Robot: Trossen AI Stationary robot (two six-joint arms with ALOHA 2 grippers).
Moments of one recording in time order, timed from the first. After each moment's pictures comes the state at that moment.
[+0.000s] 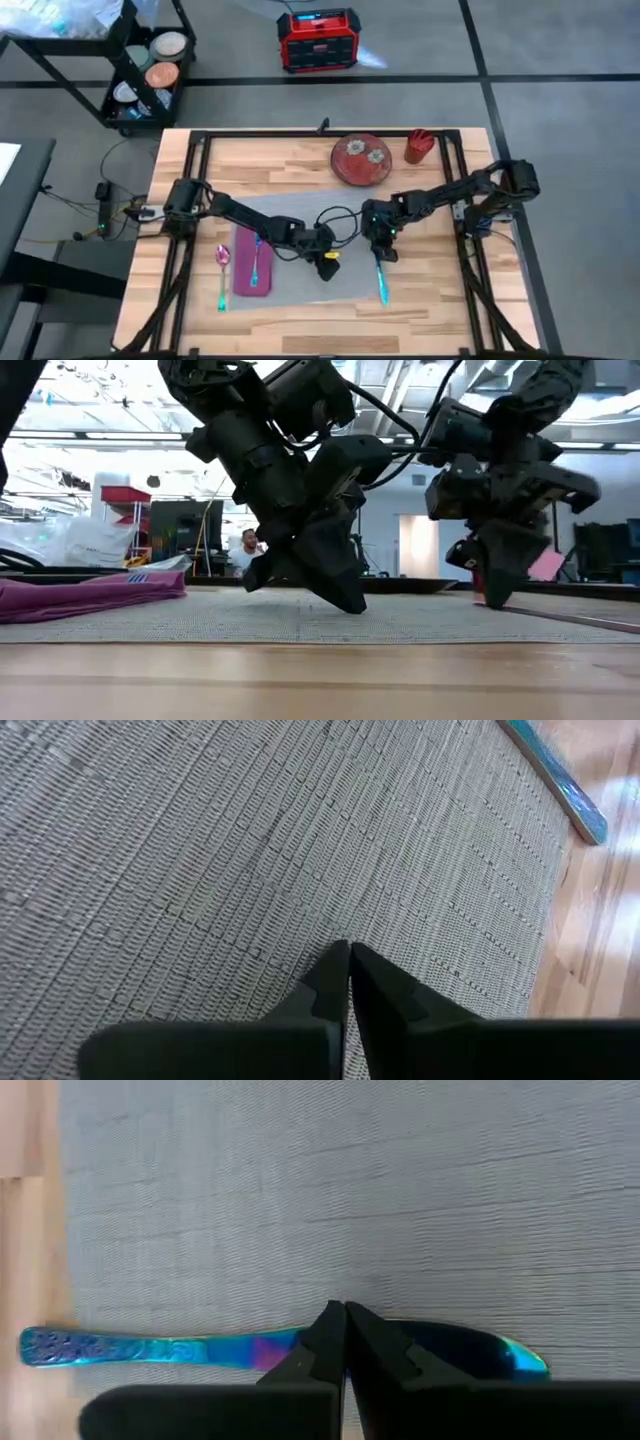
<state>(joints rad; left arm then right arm) -0.17 2.02 1.16 -0.07 0.05 -0.87 -0.06 1.62 0.71 -0.26 -0.32 0.02</state>
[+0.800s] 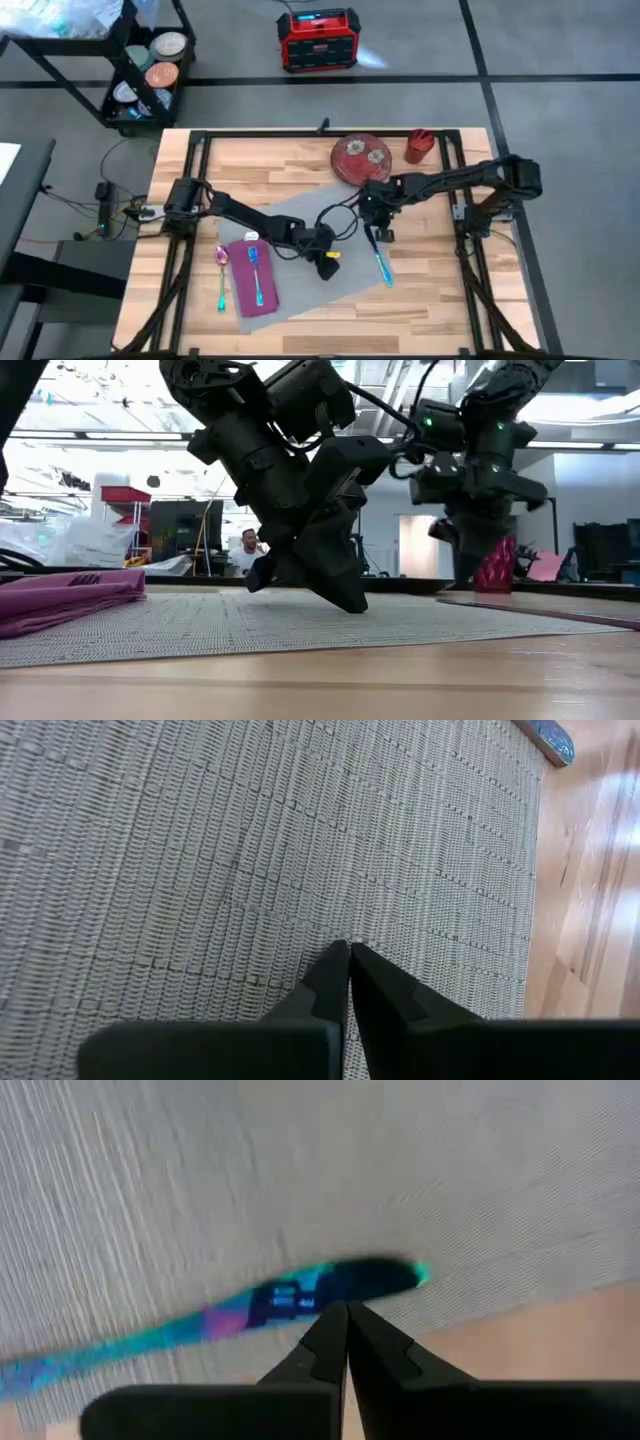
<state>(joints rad) -0.16 2.02 1.16 -0.06 0.06 -0.85 -0.14 1.58 0.82 -0.49 -0.19 -0.14</state>
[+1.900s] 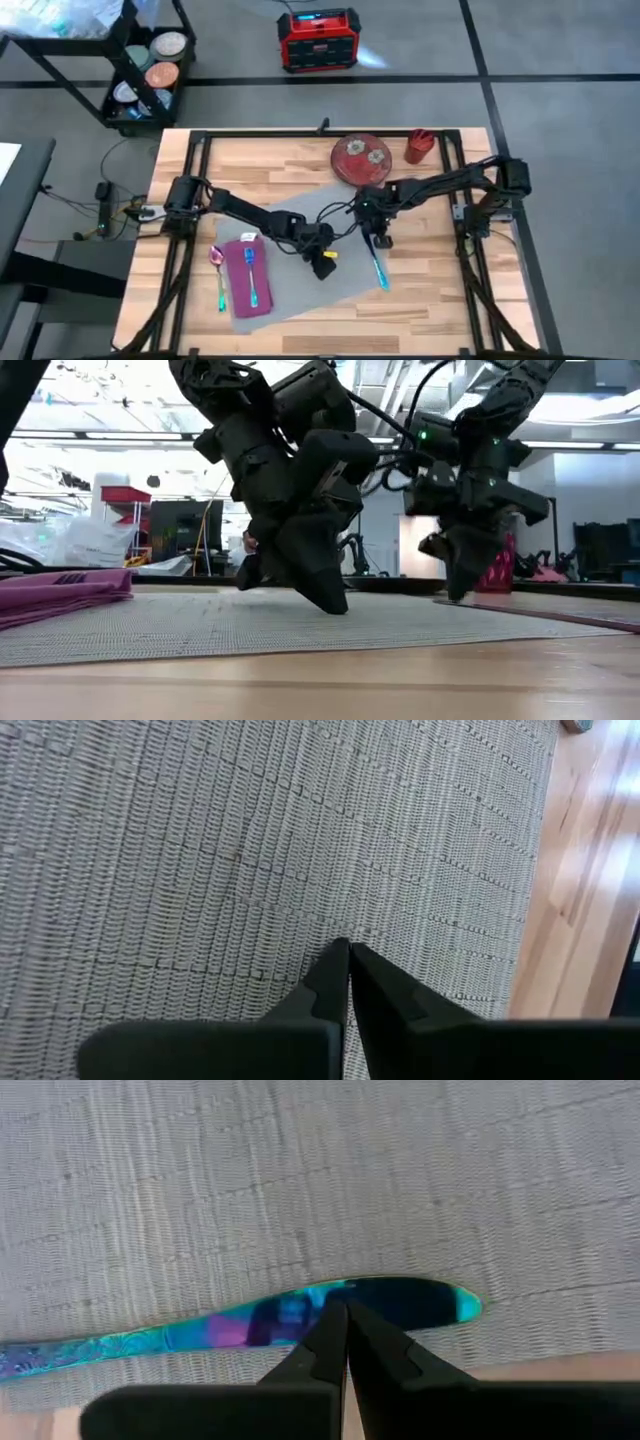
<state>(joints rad) -0.14 2.01 1.16 -0.18 0.22 -0.82 -0.12 1.67 0.81 -0.37 -0.29 -0.17</state>
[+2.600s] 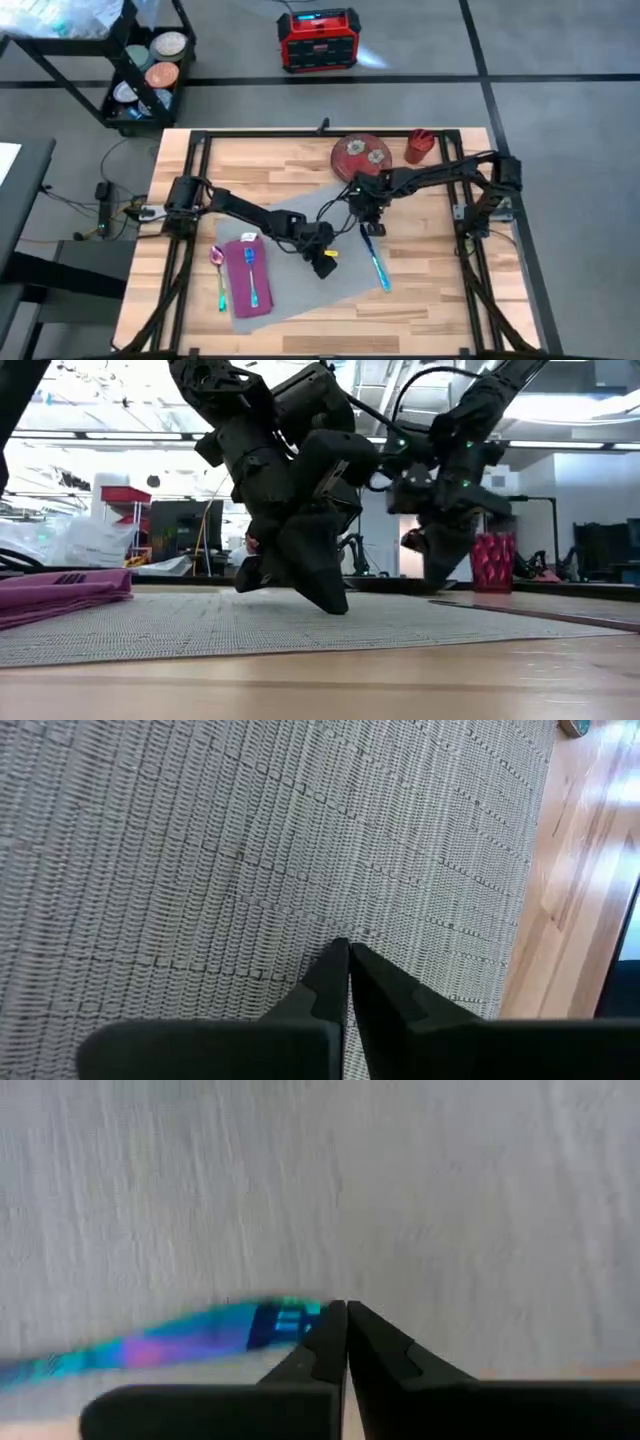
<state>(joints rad) -0.14 2.02 1.16 -0.16 0.25 -0.85 -0.20 1.68 0.91 -0.45 -0.26 -0.29</state>
